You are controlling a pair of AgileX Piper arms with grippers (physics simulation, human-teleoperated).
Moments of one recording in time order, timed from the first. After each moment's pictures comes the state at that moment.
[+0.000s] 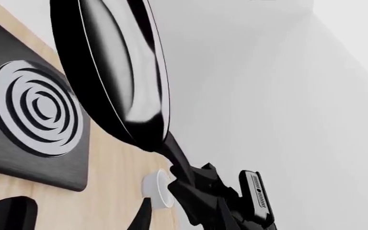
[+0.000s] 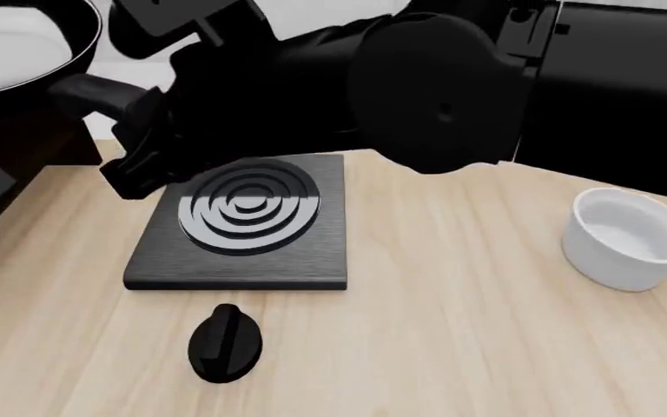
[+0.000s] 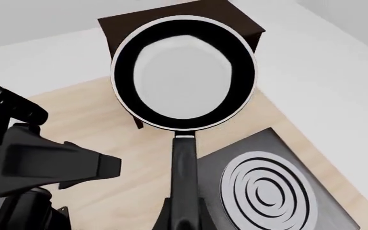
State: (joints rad) left arm -0.50 0.36 -0.59 0.32 -1.17; right arm 1.08 1.57 -1.44 0.33 -0.06
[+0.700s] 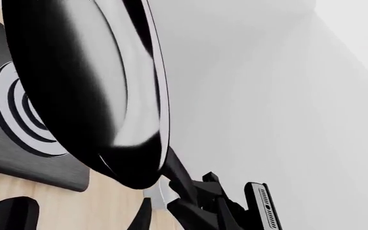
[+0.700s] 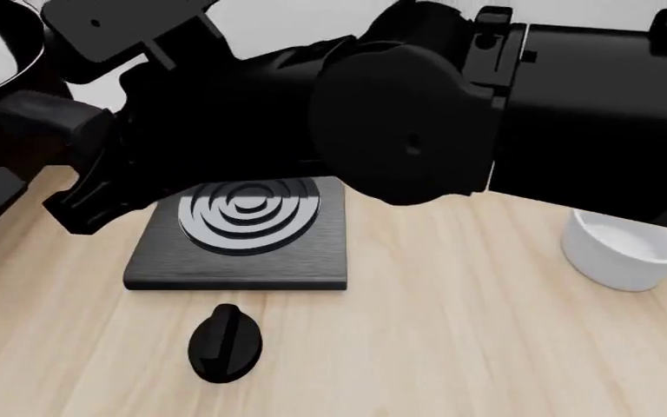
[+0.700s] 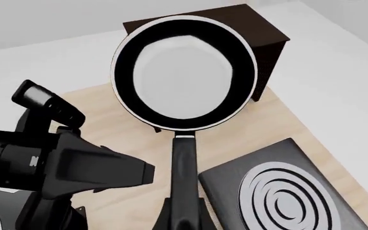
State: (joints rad) left arm -0.49 0.37 -0.58 0.30 -1.17; right arm 1.14 1.60 -1.45 0.30 -0.05
